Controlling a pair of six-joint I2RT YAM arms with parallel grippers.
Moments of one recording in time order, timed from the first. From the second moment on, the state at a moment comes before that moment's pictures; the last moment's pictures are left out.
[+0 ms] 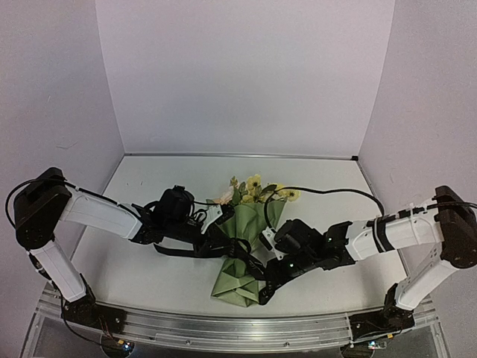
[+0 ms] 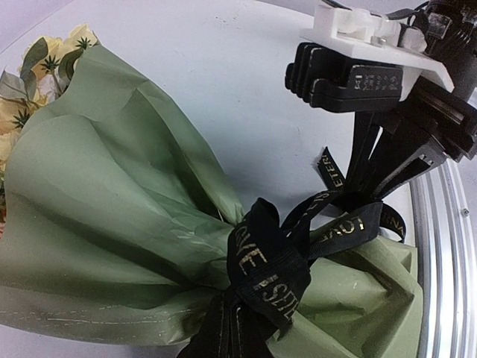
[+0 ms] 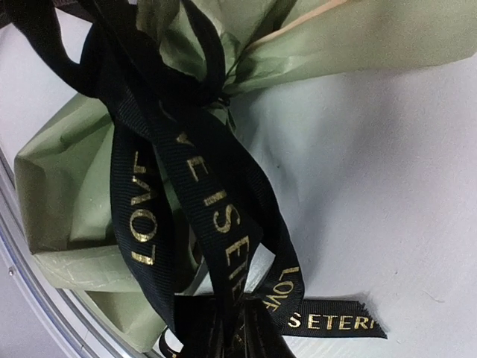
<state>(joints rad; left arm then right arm) -0.87 1.66 0.78 0.28 0.47 0.17 1.10 1.56 0.78 -0.23 -0.05 0.58</state>
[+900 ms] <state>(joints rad) -0.94 1.48 0.66 0.27 0.08 -0.05 1.10 1.47 0.78 -0.48 0.17 0.55</state>
